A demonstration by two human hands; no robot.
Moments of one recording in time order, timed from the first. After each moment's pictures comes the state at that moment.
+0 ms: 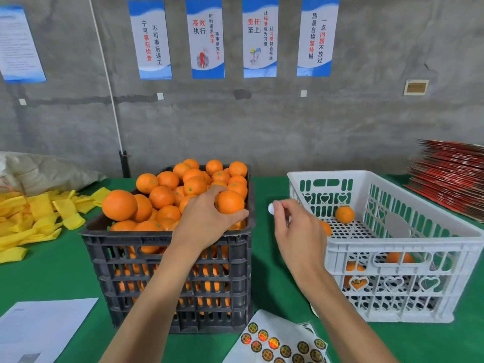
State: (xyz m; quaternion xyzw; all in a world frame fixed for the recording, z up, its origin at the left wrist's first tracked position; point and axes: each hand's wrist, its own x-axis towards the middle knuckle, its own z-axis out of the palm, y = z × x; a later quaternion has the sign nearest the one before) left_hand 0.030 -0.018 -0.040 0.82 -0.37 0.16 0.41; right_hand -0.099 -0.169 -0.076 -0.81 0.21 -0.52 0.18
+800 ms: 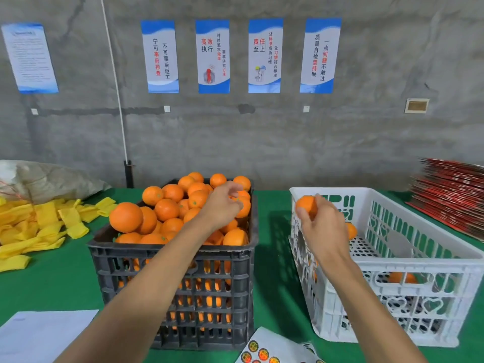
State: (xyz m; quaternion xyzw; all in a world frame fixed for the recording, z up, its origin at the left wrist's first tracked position) left_hand 0.082 -0.070 -0.010 0.79 -0.39 0.02 0.48; right_hand -0.108 -0.216 -0.031 -0.83 0.30 -0.43 0.16
